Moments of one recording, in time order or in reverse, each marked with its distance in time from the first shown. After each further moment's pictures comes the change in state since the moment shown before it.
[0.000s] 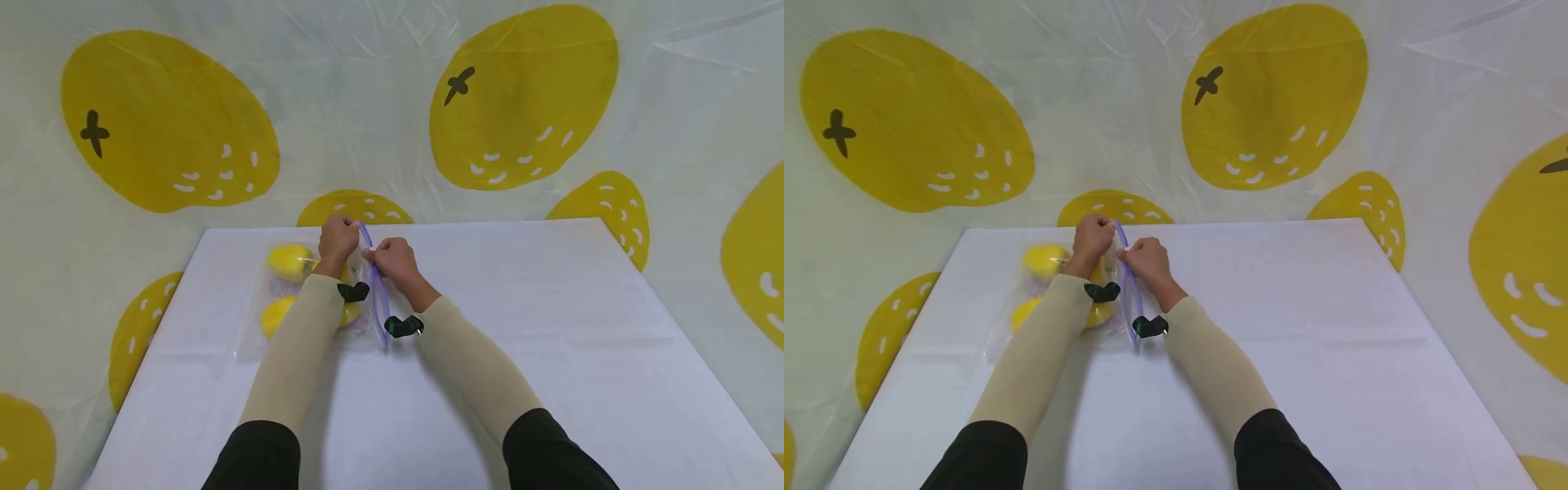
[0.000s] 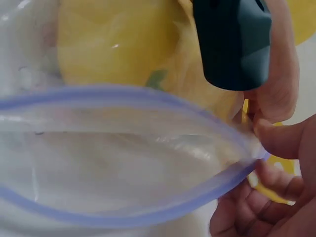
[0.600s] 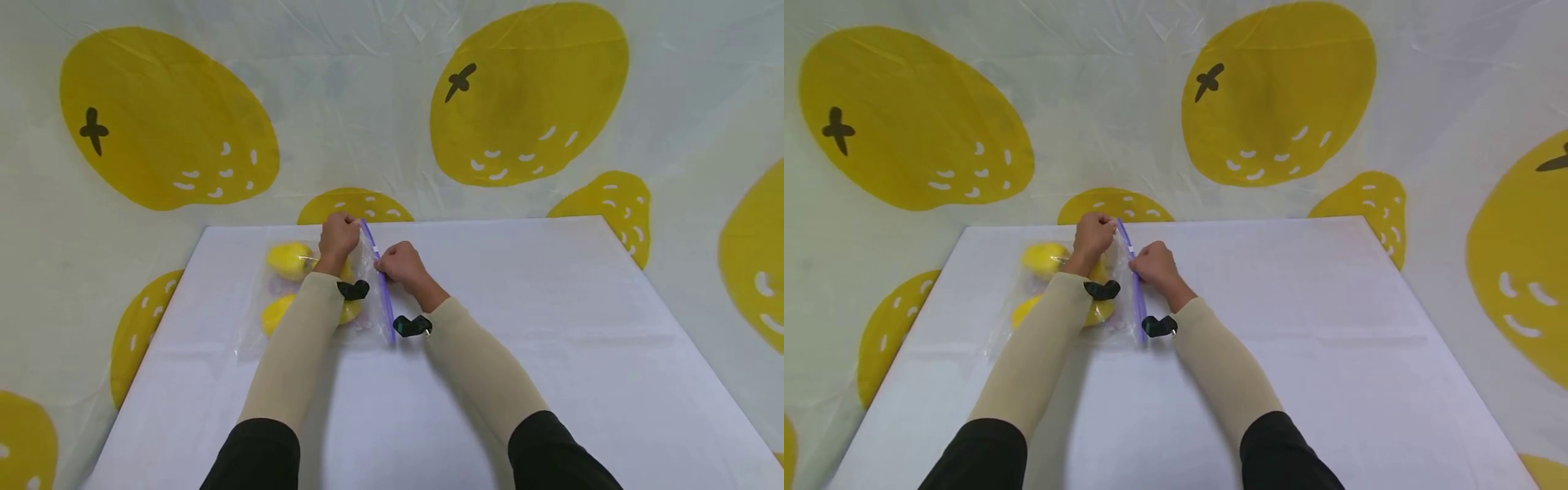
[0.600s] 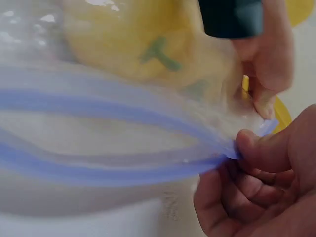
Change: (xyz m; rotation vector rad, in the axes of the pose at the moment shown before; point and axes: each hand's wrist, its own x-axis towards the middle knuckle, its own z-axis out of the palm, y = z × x) left_hand 0.001 0.000 0.000 -0.023 -0.021 0.009; right_hand 0.001 0.013 -0.014 -0.064 -0.116 0.016
